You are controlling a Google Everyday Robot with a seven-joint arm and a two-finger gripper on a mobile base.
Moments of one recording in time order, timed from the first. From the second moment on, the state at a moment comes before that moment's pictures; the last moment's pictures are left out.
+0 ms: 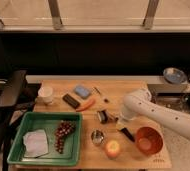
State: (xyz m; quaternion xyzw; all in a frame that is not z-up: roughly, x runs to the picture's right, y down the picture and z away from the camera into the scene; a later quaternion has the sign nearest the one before) arm 0.158 0.207 0.832 -0.32 -0.03 0.20 0.93
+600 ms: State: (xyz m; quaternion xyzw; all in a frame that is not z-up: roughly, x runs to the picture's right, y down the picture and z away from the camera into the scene) arm 0.157 0.212 0.831 -0.33 -0.04 0.19 0.92
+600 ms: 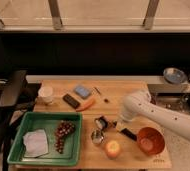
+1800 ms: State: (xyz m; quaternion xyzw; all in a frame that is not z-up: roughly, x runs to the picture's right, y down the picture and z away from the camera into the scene) arm 0.085 0.145 0.770 -0.32 -0.27 0.13 0.90
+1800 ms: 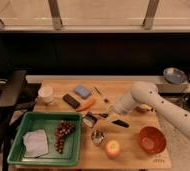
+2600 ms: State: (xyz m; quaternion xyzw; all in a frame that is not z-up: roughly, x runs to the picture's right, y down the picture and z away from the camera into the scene) arm 0.128 0.161 0.757 -0.30 -0.24 0.09 0.92
